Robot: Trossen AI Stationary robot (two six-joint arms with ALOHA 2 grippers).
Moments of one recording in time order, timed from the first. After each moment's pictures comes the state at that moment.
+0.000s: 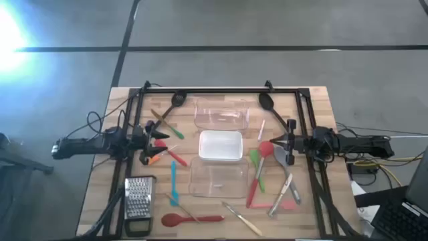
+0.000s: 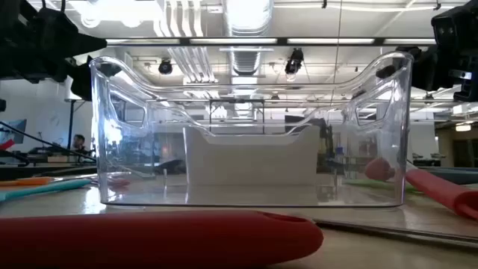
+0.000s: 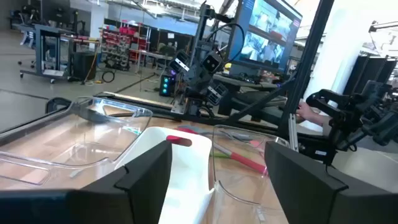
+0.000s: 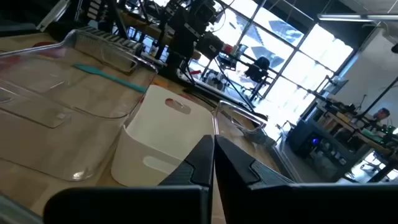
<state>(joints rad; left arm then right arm) 0.03 0.01 0.01 0.07 0.03 -0.21 -0.02 0.06 0.03 -0.02 0.03 -0.44</state>
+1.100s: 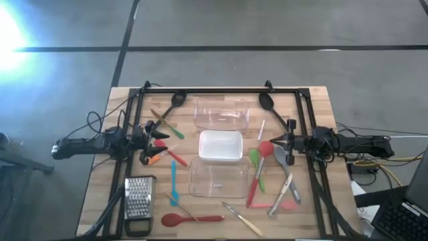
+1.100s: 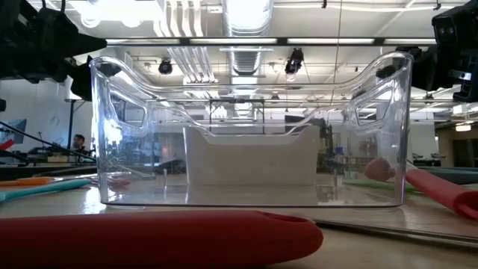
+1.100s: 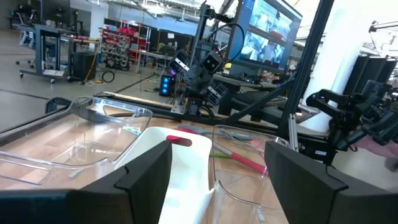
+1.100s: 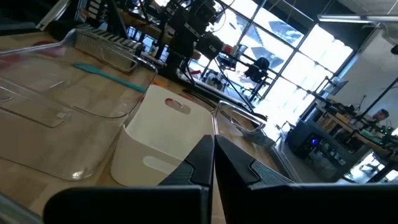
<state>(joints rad) 0.03 0.01 0.01 0.07 0.03 -0.21 -0.02 0.06 0.02 -0.01 0.03 -0.48</state>
